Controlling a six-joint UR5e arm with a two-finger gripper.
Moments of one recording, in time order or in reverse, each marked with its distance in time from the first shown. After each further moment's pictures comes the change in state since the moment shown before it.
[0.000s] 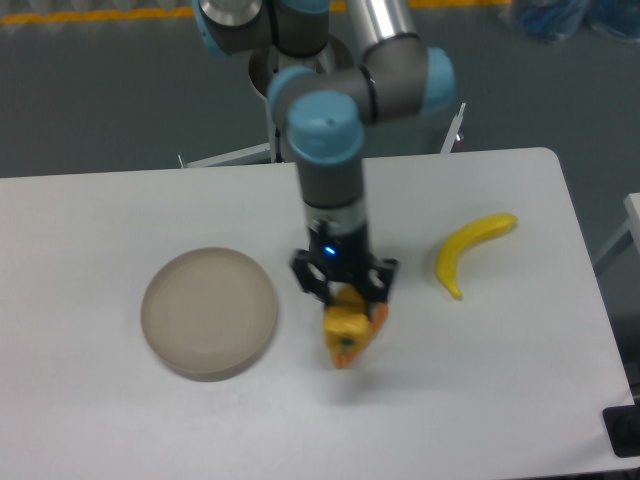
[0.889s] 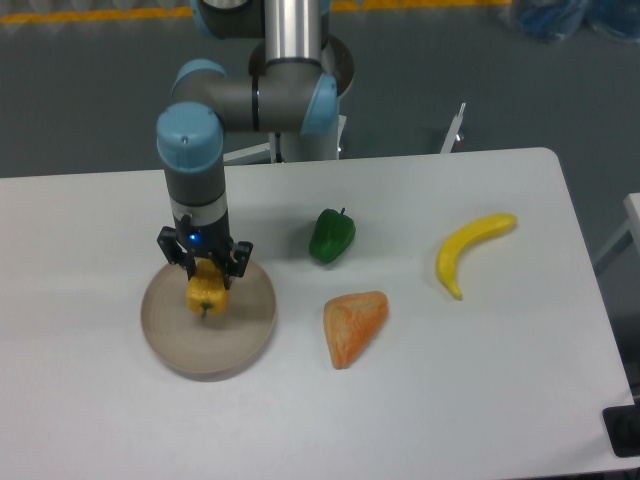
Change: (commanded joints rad) arm -0.186 -0.116 -0.112 0.020 0.054 -0.117
